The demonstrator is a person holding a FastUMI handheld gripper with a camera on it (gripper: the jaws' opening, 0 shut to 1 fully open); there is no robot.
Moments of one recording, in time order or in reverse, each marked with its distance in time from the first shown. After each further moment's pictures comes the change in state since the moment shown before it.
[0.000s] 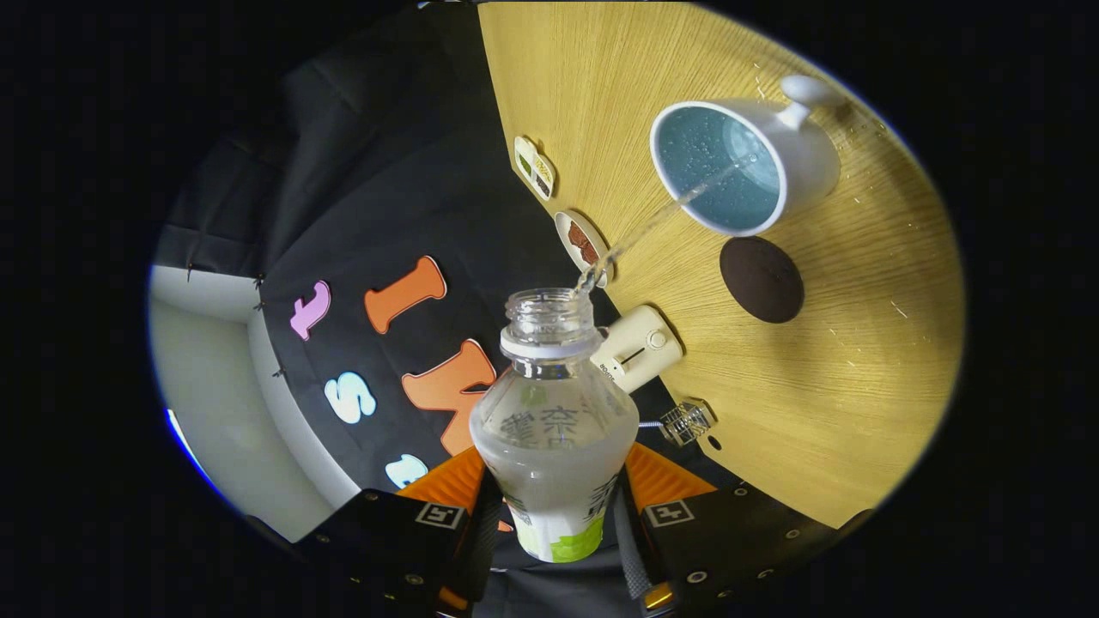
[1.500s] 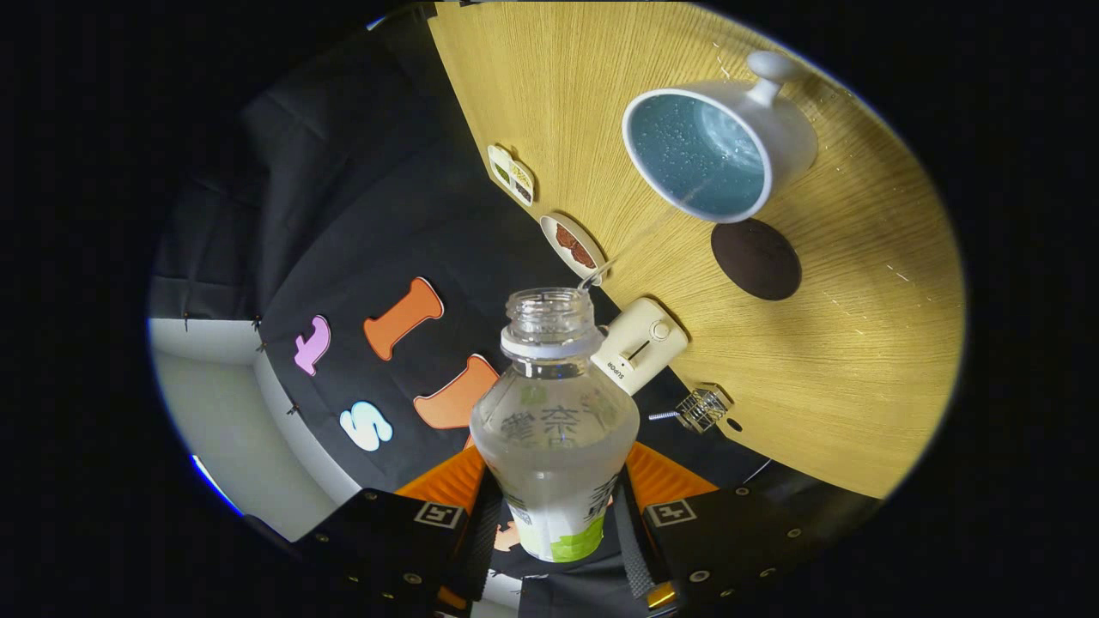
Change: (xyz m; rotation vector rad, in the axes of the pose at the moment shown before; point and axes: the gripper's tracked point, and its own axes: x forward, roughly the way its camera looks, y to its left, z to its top) arm 0.005 0.006 0.007 0.119 -0.002 -0.004
